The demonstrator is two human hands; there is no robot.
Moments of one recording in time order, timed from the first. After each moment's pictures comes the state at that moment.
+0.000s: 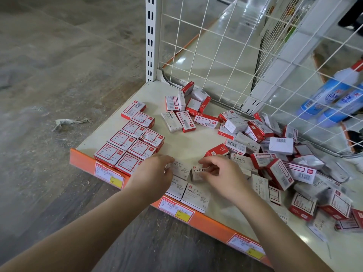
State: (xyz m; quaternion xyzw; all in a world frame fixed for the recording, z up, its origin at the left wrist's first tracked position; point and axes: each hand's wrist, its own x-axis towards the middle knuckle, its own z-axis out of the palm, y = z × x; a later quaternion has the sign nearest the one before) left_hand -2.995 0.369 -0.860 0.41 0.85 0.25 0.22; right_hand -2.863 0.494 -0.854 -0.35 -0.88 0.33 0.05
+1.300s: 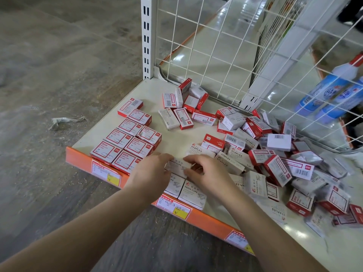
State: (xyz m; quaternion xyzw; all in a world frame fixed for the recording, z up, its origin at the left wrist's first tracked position) left_hand -2.990 0.370 -0.861 0.41 0.86 0.23 0.21; right_hand -2.878 0.481 -0.865 -0.31 -0.88 0.34 0.04
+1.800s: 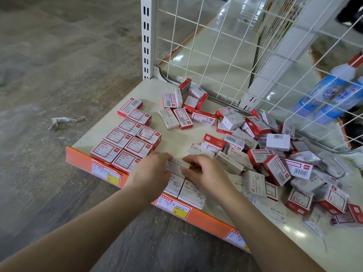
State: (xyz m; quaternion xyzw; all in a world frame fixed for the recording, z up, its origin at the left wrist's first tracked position) left_hand -2.989 0.371 -0.863 0.39 0.86 0.23 0.21; right_hand -2.878 0.475 -0.862 -0.33 -0.87 0.37 0.06
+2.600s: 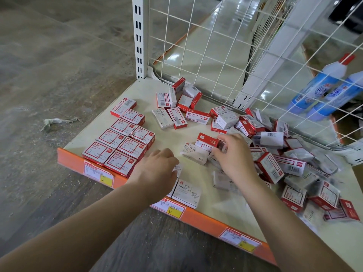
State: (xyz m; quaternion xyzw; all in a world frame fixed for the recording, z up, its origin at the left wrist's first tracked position) left_hand -2.981 0.381 -0.852 0.54 0.81 0.12 0.17; right_hand -2.861 0.533 -0.850 -0.43 -0.88 0.17 0.14
